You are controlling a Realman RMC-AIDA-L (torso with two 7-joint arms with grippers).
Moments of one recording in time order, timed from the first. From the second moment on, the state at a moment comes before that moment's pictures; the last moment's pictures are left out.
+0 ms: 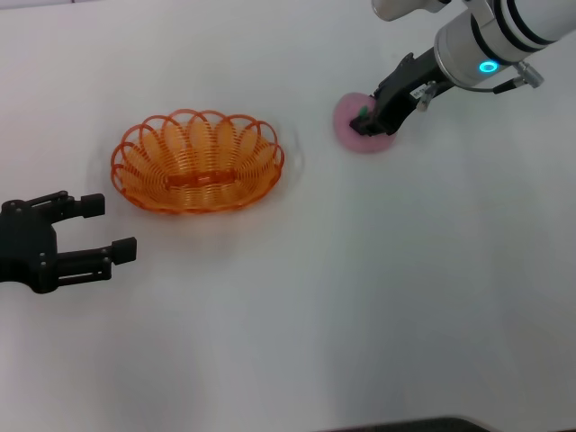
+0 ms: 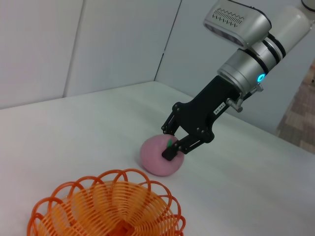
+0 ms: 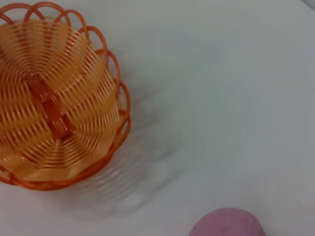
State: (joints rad) left arm -0.33 -2.16 0.55 1.00 2.17 1.81 -1.50; right arm 0.83 2.09 -1.11 -0.76 -2.59 -1.16 2.05
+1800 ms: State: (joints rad) left arm -0.32 -2.16 0.55 1.00 2.16 1.82 -1.51; right arm 0.82 2.11 -1.13 -0.37 -1.45 -1.28 1.32
